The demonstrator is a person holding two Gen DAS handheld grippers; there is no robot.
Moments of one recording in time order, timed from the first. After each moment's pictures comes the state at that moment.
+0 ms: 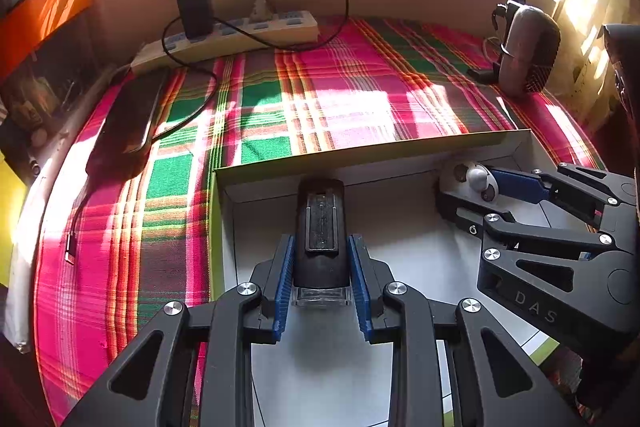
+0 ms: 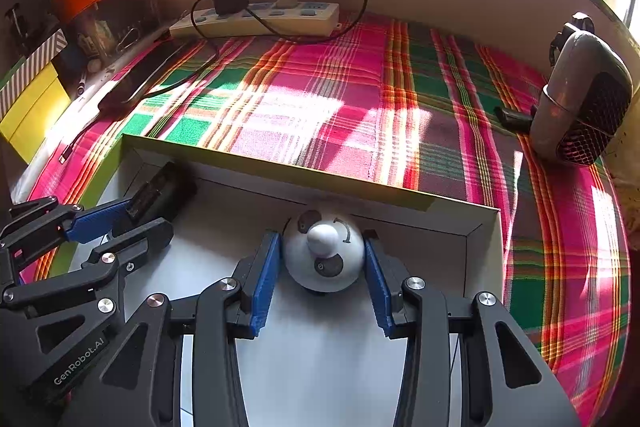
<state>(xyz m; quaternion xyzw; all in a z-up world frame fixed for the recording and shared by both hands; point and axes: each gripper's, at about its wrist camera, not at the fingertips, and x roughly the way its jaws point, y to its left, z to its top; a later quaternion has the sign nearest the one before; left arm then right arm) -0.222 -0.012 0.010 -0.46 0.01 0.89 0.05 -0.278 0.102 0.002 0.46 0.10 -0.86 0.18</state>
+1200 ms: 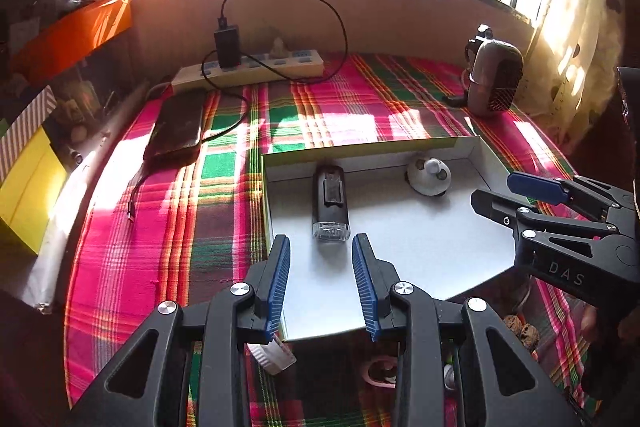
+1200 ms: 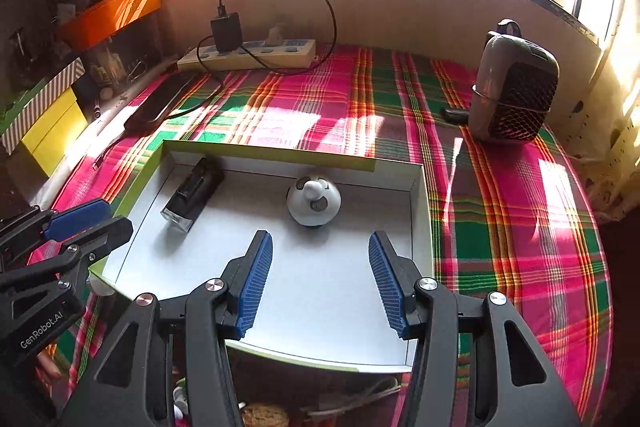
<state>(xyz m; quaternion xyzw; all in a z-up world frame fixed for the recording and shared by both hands) -0.140 -0.029 0.054 -0.40 -0.01 0.91 0.04 -0.209 0.135 0.044 0.42 0.06 -0.89 0.15</state>
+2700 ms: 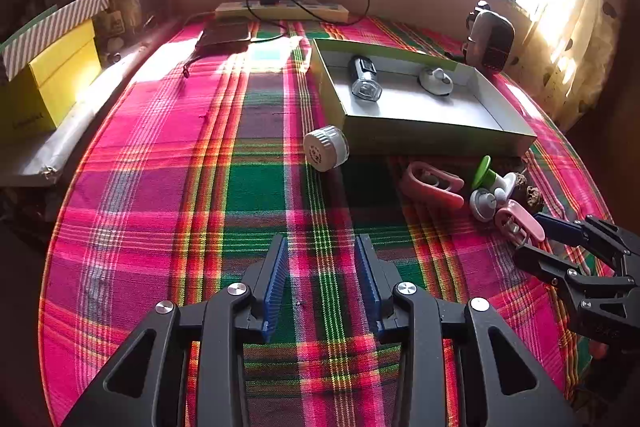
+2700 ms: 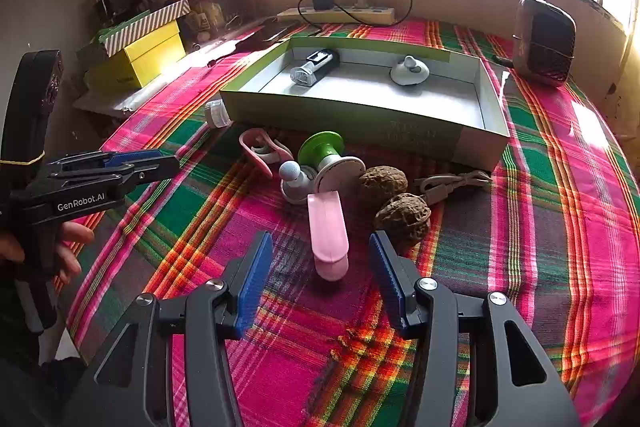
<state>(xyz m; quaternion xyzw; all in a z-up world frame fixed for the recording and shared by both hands) -0.035 -0.069 0.003 -0.43 -0.05 0.90 0.04 -0.067 0.141 -0.001 0.41 0.07 -0.87 0.27</state>
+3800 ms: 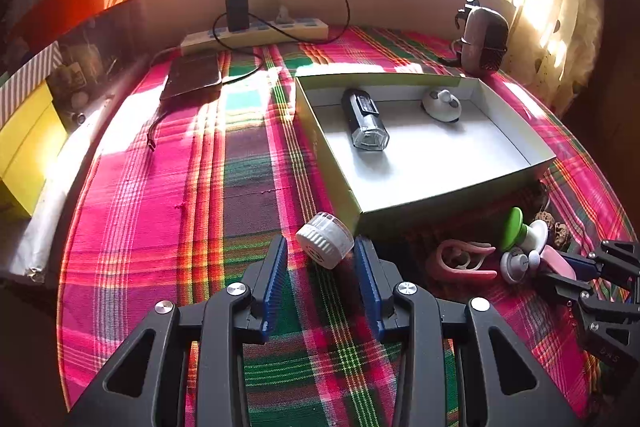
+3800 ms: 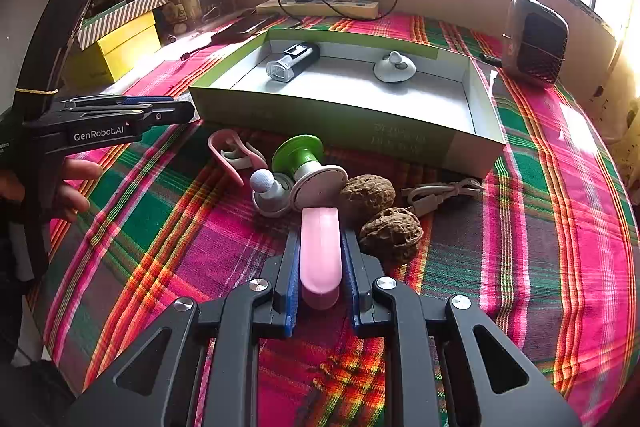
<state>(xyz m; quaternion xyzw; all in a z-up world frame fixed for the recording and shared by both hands) -0.099 -0.073 0.011 -0.42 0.01 0.91 0.08 -0.081 0.133 -0.006 0.42 0.09 -0.87 0.22</state>
